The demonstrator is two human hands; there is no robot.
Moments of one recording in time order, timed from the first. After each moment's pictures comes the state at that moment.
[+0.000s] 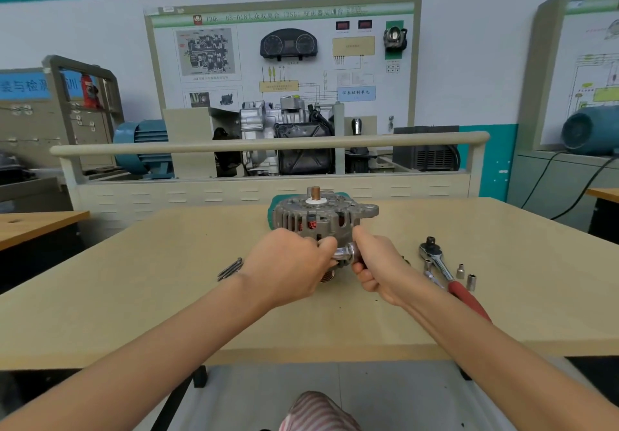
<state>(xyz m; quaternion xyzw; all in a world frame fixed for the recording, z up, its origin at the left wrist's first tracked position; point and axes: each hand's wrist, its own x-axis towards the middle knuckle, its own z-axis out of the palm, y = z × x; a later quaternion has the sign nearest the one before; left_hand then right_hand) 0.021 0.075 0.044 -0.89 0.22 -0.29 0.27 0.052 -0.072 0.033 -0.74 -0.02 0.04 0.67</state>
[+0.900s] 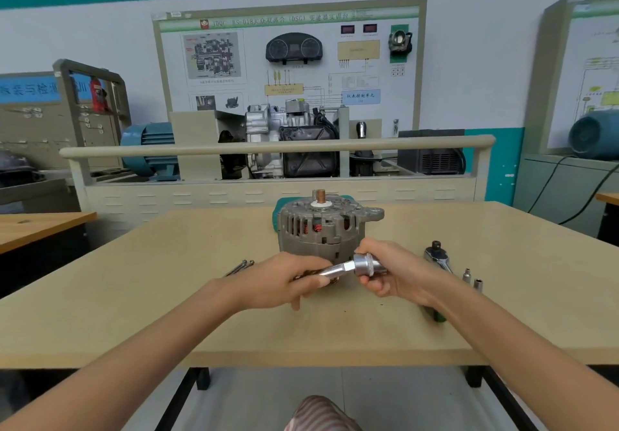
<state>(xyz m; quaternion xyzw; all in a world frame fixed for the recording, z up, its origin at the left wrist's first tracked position) 0.032 0.109 0.032 -0.92 0.34 -0.03 -0.21 0.057 -0.097 0.036 -0.76 -0.13 0.18 0.62</state>
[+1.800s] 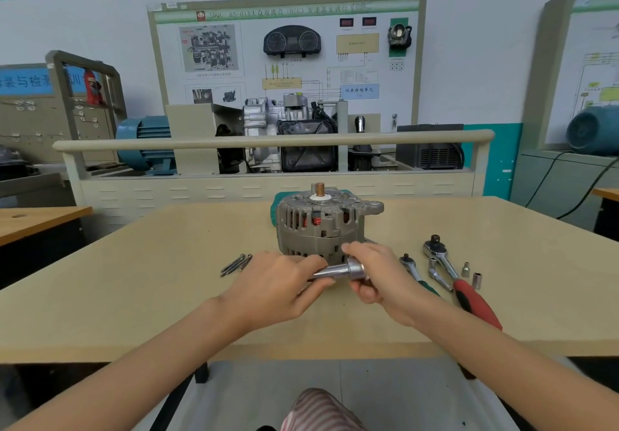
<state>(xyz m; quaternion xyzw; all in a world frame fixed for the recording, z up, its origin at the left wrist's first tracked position) 0.009 0.103 0.014 -0.88 0.31 -0.35 0.01 0.032 -0.074 0.020 -0.73 -0.09 0.07 0.68</state>
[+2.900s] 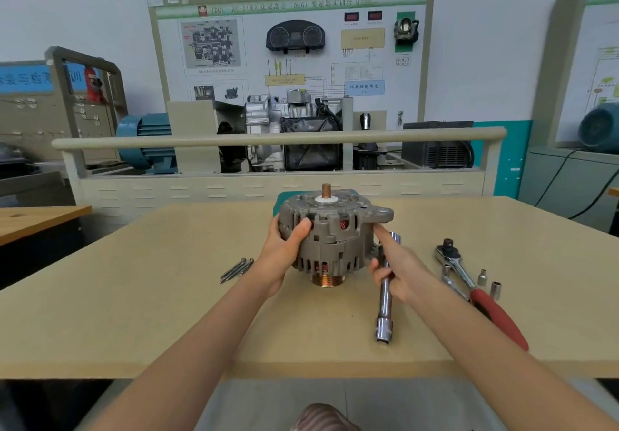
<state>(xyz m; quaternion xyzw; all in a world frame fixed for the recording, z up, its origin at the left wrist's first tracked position) 0.114 0.106 -0.006 -0.69 0.07 -0.13 -0.71 0.112 -0.080 0.006 -0.55 0.09 0.09 0.82</state>
